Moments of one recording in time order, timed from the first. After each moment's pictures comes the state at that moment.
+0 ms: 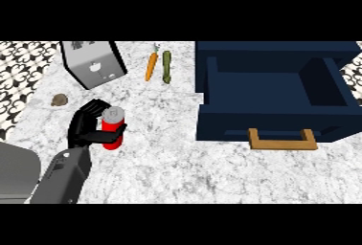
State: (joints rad) left arm -0.46 0.14 0.32 -0.67 0.04 -0.12 -0.53; right arm 0.33 -0.01 -0.27 -2.20 -0.12 0.21 0.08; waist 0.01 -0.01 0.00
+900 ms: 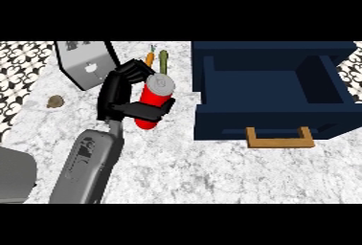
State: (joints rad) left arm -0.51 0.00 -0.05 -1.34 0.02 0.19 0.04; right arm 0.33 -0.03 -0.30 -2.22 -0.16 0.23 0.10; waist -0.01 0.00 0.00
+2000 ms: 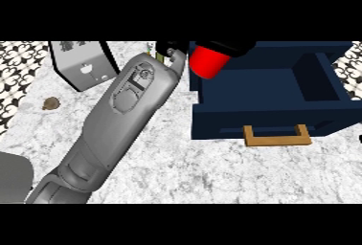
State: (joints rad) left arm -1.18 0.00 -0.18 -1.00 0.09 0.47 0.27; right arm 0.29 -0.02 -0.28 -2.18 -0.11 0.21 0.09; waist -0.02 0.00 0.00
